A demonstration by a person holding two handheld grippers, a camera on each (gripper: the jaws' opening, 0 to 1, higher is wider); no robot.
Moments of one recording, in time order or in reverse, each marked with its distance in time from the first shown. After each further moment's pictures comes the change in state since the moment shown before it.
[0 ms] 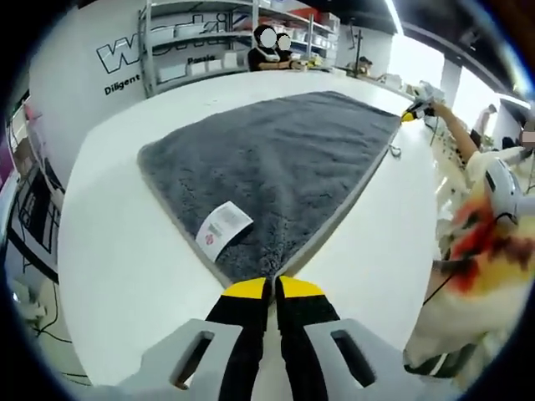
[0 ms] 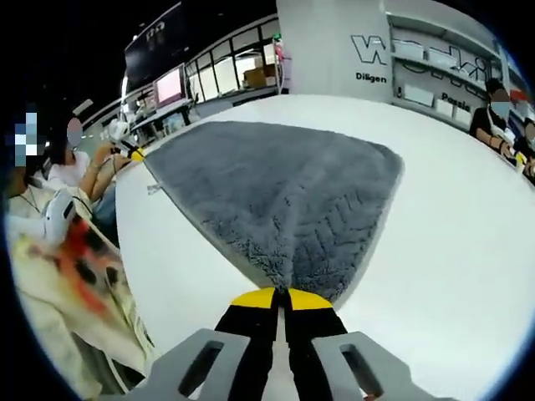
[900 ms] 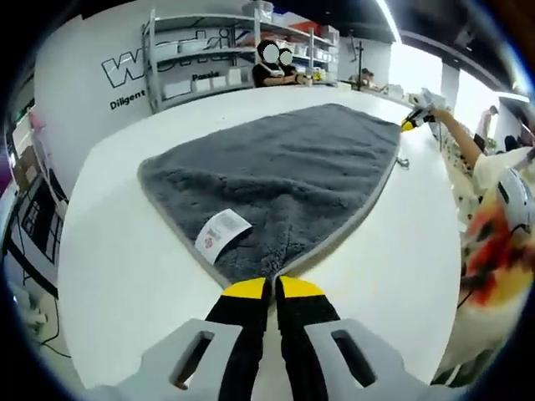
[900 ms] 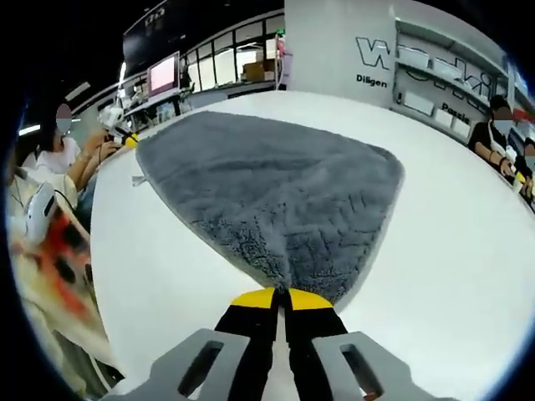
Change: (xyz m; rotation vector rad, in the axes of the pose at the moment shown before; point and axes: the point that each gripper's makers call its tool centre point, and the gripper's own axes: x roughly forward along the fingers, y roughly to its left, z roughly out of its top) left arm 0.025 0.031 0.034 0.013 -0.104 0.039; right arm 0.032 -0.032 0.026 -0.068 0.029 -0.068
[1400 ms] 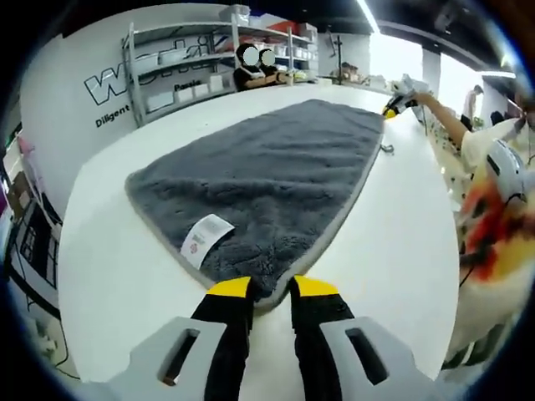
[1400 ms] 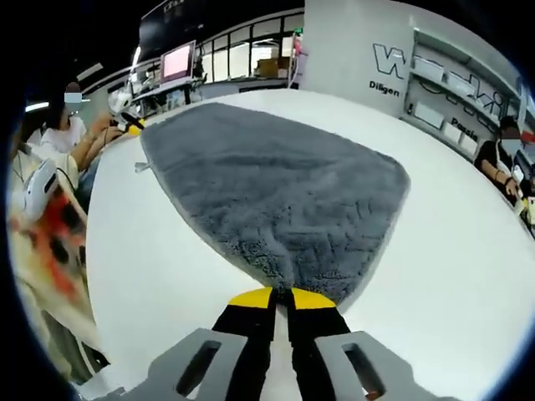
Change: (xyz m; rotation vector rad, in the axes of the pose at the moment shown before) left arm 0.003 -0.011 -0.002 0.120 -0.015 -0.046; right arm 0.004 -0.007 0.002 -0.077 0.007 -0.015
